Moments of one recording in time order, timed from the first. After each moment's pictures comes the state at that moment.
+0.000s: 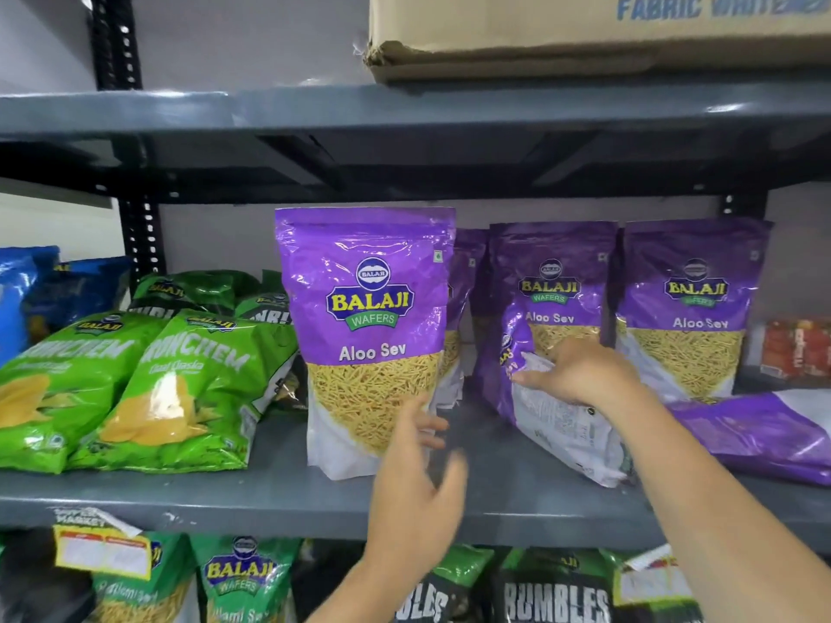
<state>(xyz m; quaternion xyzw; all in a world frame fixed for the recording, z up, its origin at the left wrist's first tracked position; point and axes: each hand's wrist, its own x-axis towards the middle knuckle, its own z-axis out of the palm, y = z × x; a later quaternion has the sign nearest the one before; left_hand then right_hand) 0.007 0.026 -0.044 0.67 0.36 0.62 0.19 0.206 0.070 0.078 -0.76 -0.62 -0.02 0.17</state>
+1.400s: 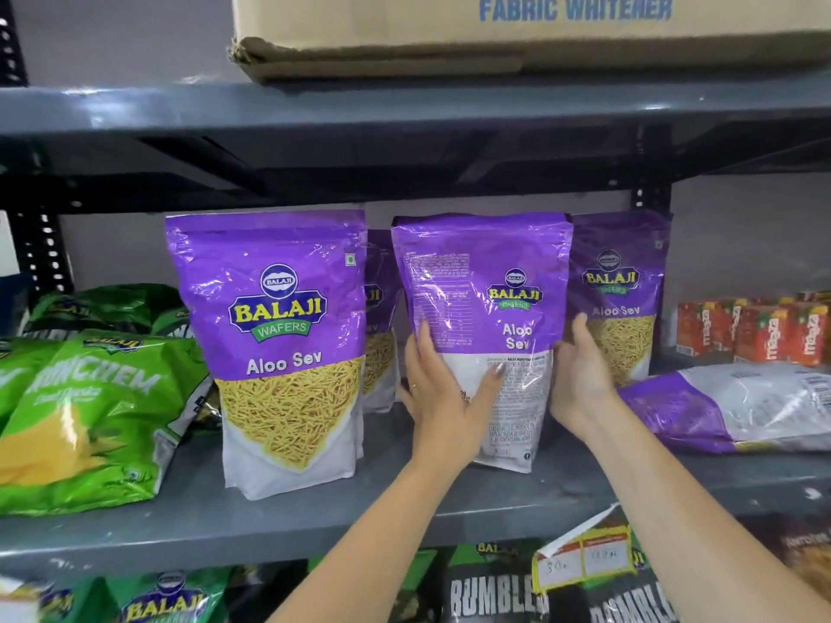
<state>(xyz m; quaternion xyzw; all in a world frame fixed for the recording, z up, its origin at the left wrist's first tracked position) 0.131 0.088 -0.004 0.69 0.38 0.61 0.10 0.282 0.081 0.039 -0.30 -0.39 0.51 0.71</state>
